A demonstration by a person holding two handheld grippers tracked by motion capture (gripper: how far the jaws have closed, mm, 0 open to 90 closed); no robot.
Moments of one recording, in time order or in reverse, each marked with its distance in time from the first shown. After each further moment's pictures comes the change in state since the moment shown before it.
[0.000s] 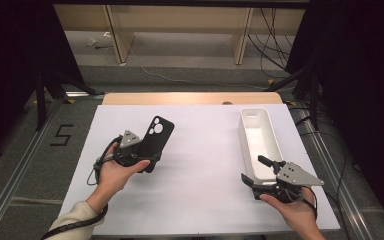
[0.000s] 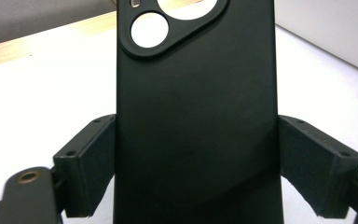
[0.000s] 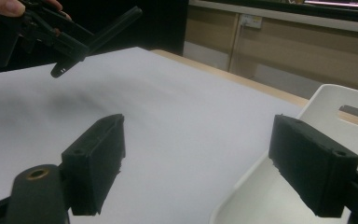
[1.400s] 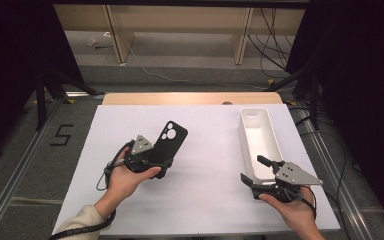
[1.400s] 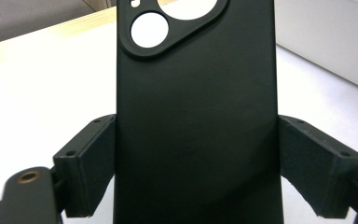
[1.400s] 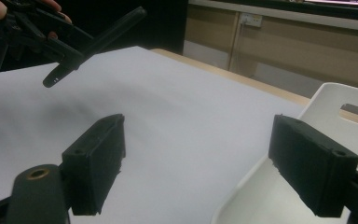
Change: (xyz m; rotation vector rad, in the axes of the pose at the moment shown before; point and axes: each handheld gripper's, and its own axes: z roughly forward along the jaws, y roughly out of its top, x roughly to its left) left arm -0.032 0.002 0.004 -0.005 -0.069 0.047; right arm 0.000 0.000 0.002 0.004 -0.002 0.001
